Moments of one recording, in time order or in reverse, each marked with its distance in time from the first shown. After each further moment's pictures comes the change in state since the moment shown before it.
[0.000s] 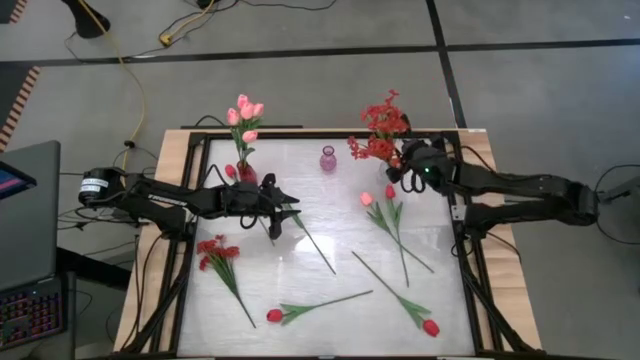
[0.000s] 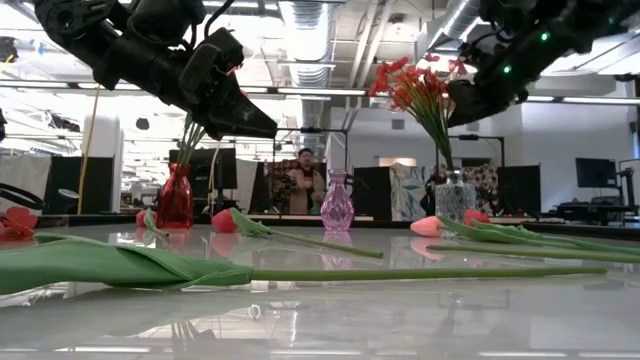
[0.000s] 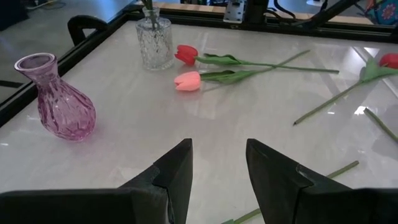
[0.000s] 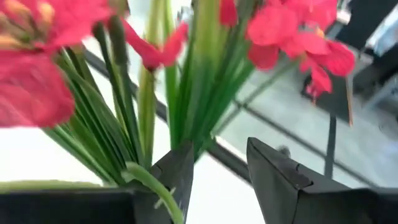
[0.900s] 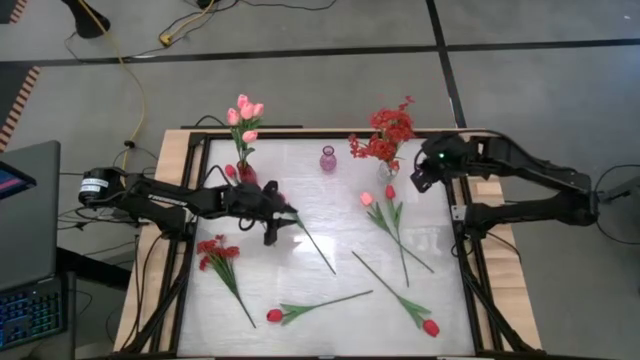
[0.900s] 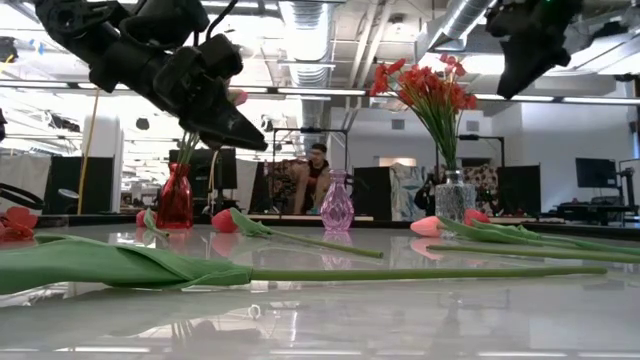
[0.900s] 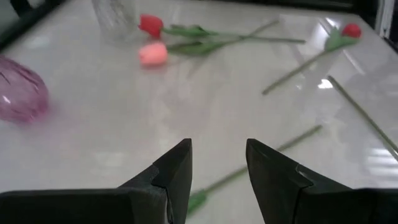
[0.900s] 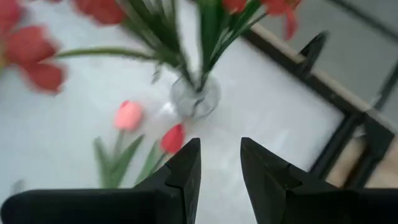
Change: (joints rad) left arm 0.000 0.000 0.005 -0.101 0.136 0.001; right arm 0.000 0.000 0.501 -1.008 -0.375 0.360
